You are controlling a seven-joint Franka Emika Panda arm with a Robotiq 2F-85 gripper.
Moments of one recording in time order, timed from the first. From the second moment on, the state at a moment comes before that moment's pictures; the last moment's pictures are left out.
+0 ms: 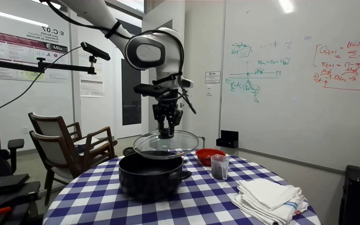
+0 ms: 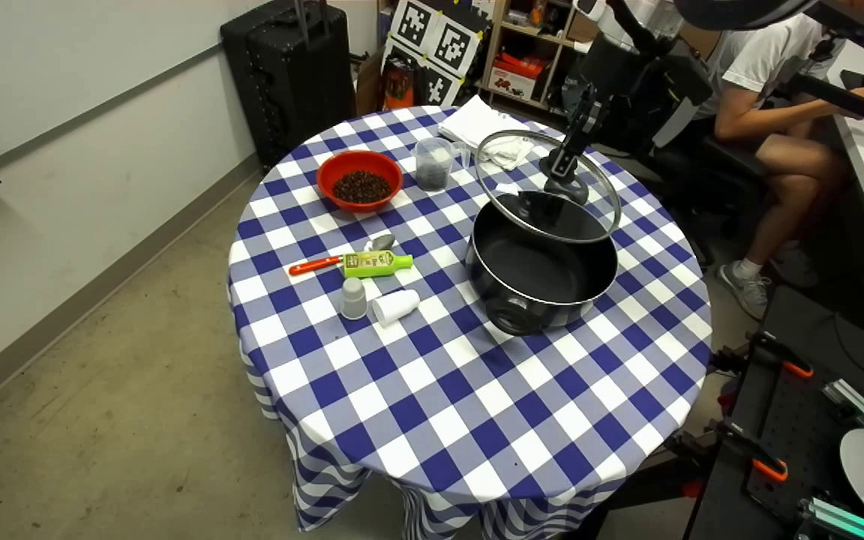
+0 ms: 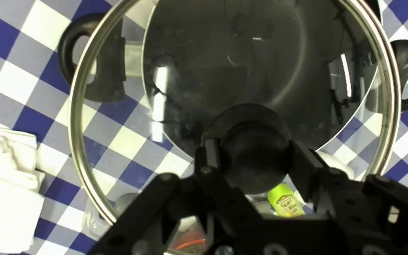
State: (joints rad) arm -0.09 0.26 0.04 -1.98 0.17 2.28 -0.50
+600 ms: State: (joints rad) arm -0.05 0.24 0.07 -2.03 0.13 2.32 -0.46
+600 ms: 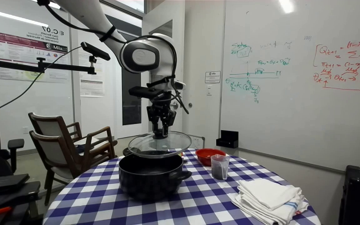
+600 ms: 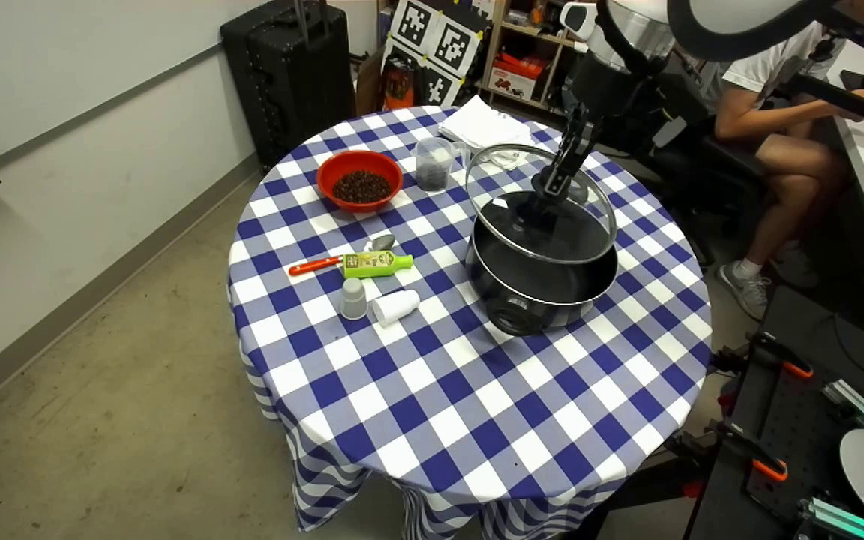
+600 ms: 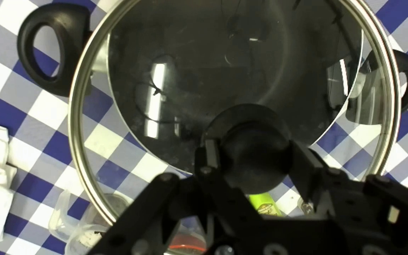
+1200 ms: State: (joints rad) arm -0.01 0.25 0.07 -2.11 0.03 2.38 -0.34
